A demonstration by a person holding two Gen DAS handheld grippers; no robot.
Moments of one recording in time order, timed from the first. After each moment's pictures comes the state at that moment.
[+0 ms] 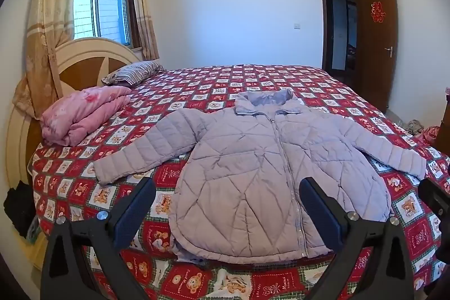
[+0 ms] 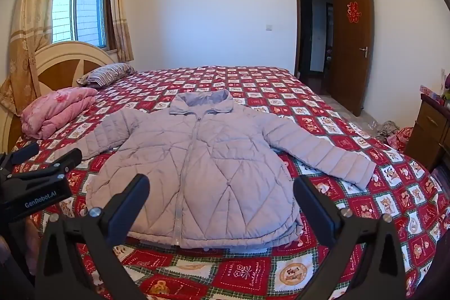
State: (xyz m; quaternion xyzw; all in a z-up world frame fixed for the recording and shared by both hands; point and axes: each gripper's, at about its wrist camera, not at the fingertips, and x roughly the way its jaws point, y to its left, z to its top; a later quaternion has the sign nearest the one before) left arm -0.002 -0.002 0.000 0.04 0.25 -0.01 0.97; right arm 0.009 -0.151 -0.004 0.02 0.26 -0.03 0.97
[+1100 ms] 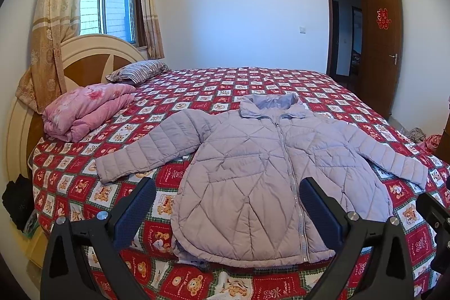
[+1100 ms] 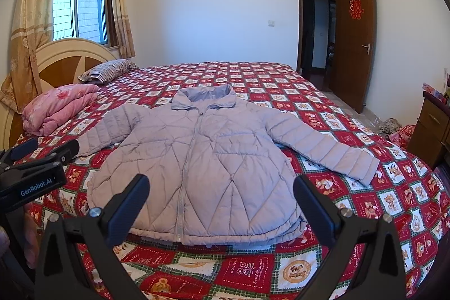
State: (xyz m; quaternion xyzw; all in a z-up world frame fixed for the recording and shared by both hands) left arm 0.004 0.008 -0.001 0.02 0.26 0.00 0.97; right arm 0.012 -0.150 -0.012 0.01 0.27 -0.03 0.96
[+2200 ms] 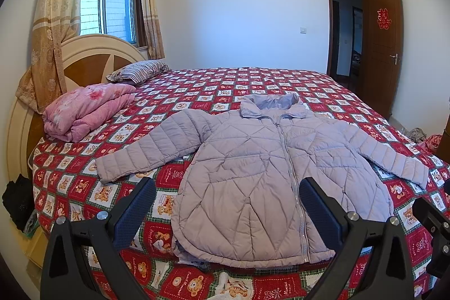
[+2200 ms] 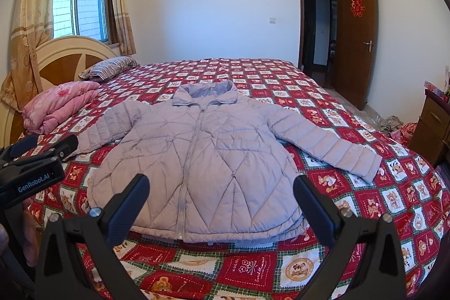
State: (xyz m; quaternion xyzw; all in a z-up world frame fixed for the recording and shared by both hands) left arm 0.004 0.009 -0.002 0.02 0.26 0.00 0.97; right arm 0.013 -0.147 -0.017 0.01 0.28 -0.03 0.96
